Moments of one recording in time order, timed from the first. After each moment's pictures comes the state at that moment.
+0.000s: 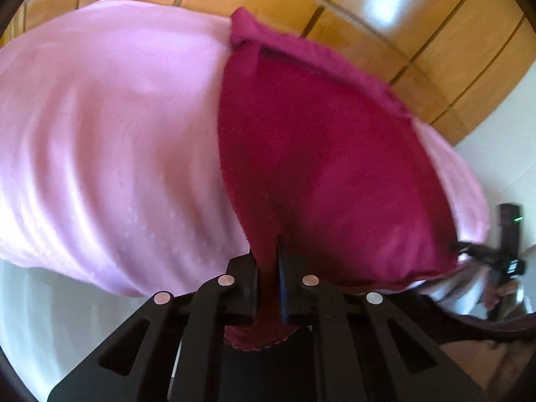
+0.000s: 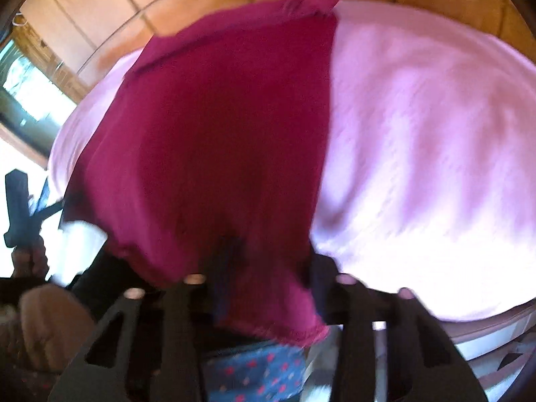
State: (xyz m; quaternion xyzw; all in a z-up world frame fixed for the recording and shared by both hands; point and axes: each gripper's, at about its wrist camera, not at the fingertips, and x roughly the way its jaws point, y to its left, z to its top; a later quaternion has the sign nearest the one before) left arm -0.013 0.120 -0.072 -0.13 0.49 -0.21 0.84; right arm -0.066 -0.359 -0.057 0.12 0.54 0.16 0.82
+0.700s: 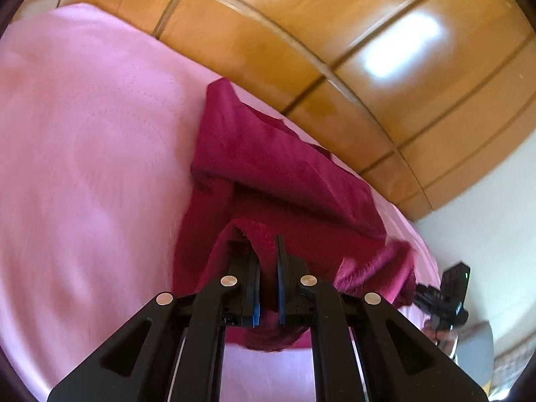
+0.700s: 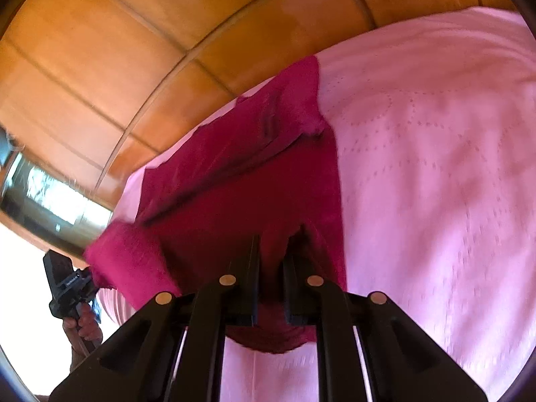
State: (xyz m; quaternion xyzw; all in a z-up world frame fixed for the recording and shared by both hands) left arm 0.165 0.115 -0.038 -0.26 0.44 -0.22 0.83; right arm 0.064 -0.417 -0.035 0.31 0.42 0.11 0.84
